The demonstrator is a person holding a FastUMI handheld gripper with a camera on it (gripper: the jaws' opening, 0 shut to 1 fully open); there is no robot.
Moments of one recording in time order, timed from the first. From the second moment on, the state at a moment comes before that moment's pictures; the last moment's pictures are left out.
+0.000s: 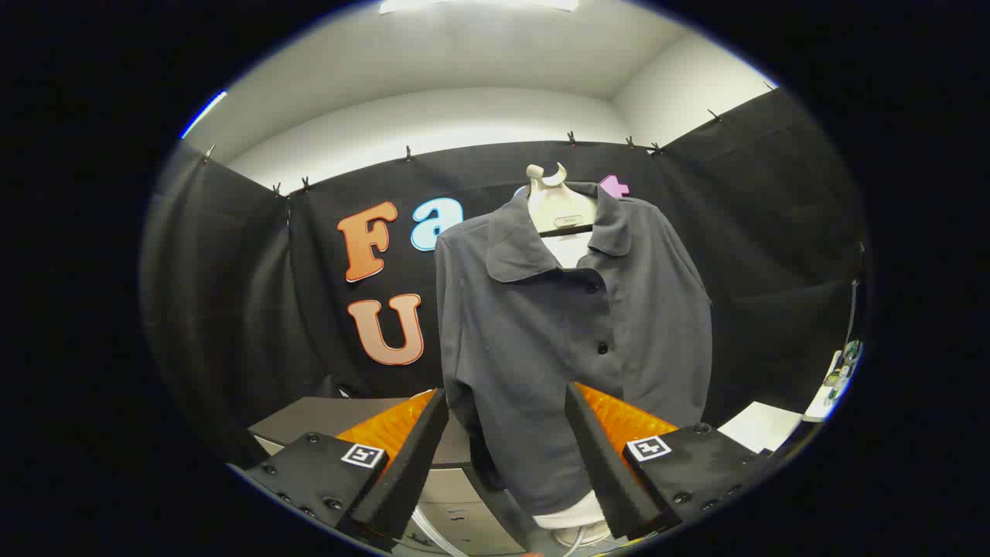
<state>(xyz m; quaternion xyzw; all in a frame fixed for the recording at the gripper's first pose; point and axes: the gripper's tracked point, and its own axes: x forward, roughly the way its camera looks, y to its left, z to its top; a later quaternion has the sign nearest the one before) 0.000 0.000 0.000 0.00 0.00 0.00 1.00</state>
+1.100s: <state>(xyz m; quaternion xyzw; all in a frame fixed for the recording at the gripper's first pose) -0.010 0.041 -0.024 0.03 0.06 0.00 1.00</state>
